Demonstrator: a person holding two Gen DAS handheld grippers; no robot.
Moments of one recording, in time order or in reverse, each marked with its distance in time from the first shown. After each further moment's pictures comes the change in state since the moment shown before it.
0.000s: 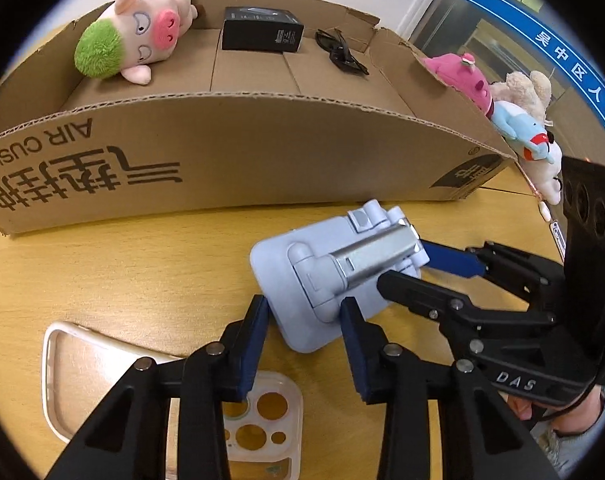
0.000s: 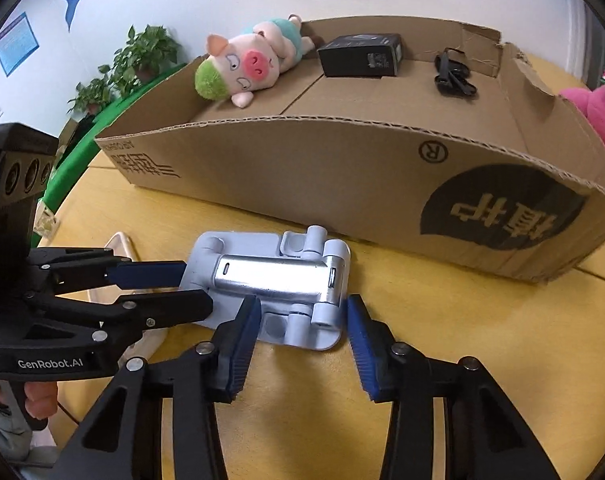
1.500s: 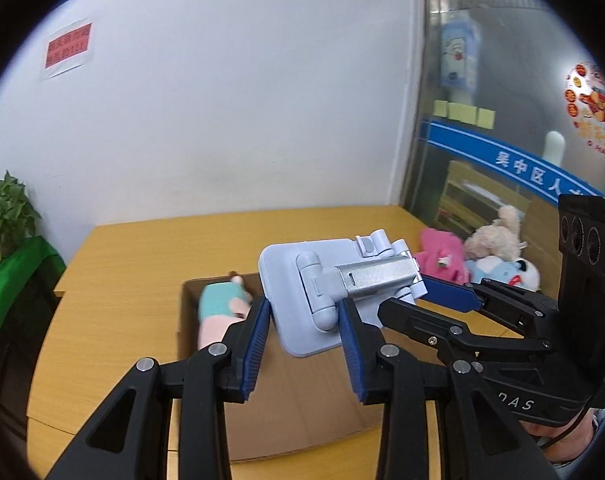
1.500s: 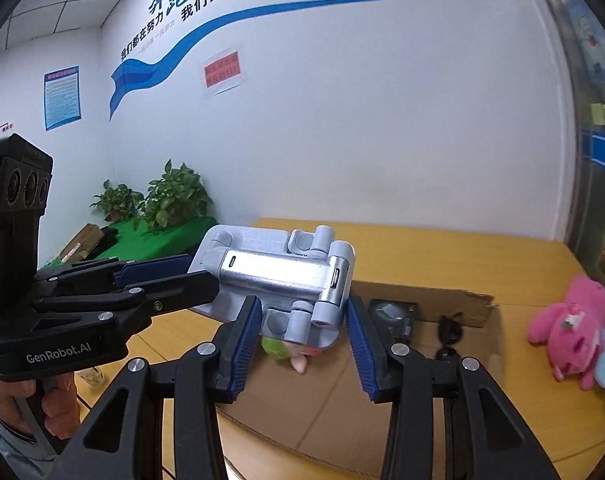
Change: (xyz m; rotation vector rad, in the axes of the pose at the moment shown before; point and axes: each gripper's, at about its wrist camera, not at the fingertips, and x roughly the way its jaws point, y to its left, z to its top) left arm -0.237 -0.012 0.149 0.189 -0.553 0.139; right arm -0.174 0.094 0.179 -0.102 -0.521 0.004
